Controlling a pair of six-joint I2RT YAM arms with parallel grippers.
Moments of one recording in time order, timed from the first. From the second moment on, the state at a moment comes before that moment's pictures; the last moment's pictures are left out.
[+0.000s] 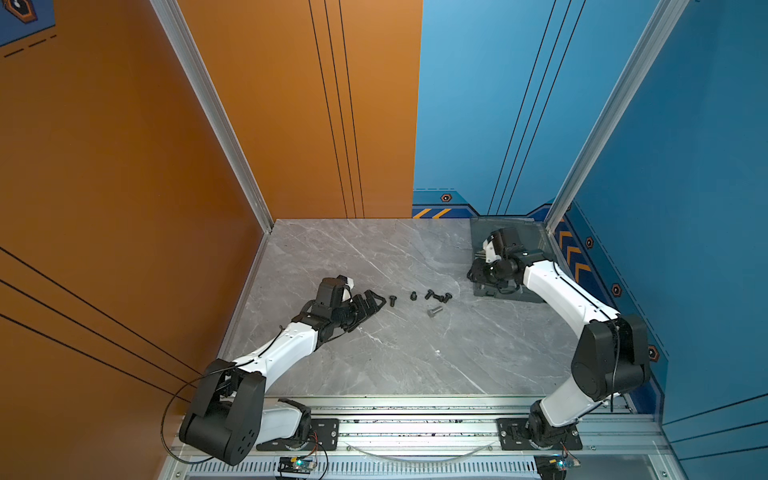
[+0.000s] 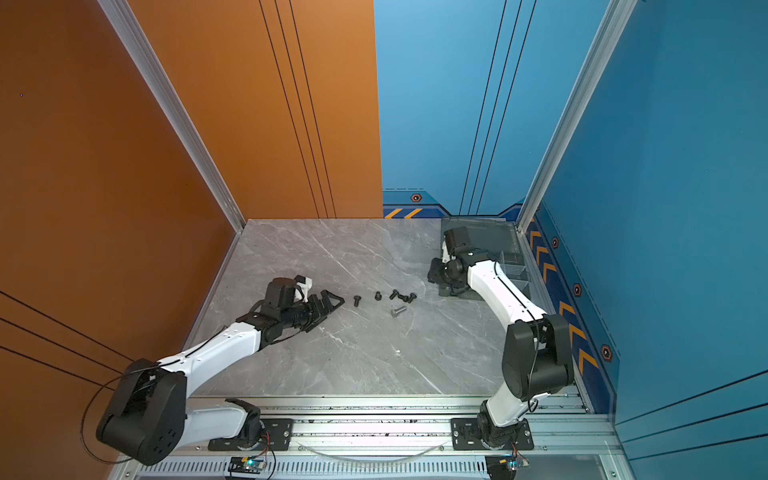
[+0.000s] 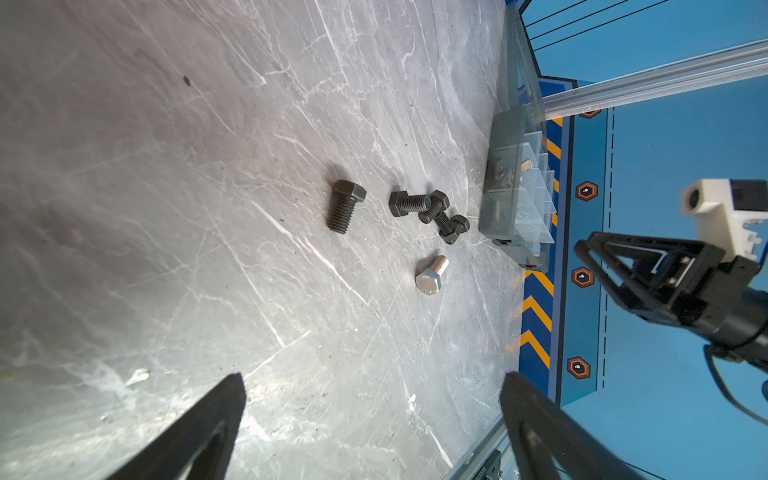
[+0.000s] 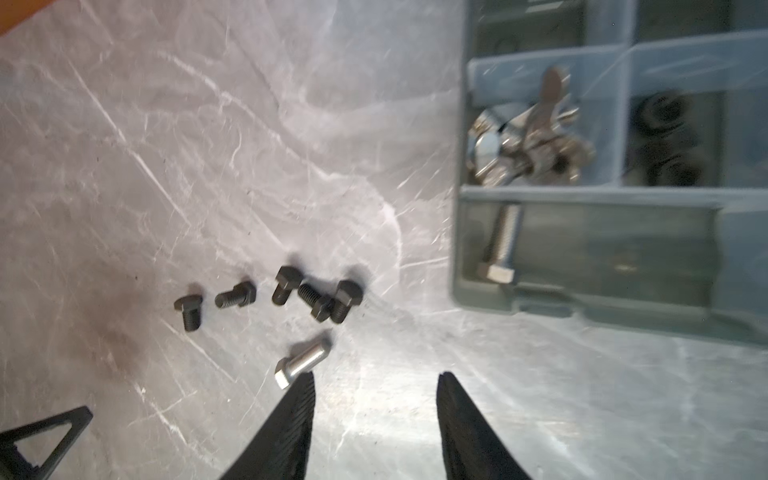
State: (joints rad) left arm -0.33 1.29 0.62 -0.04 0.43 -0.89; right arm 0.27 1.62 1.27 -0.70 -0.16 0.44
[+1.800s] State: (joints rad) left arm -0.29 1.30 0.59 -0.03 0.45 -0.88; right arm 0.66 1.99 1.37 -0.73 0.17 1.00
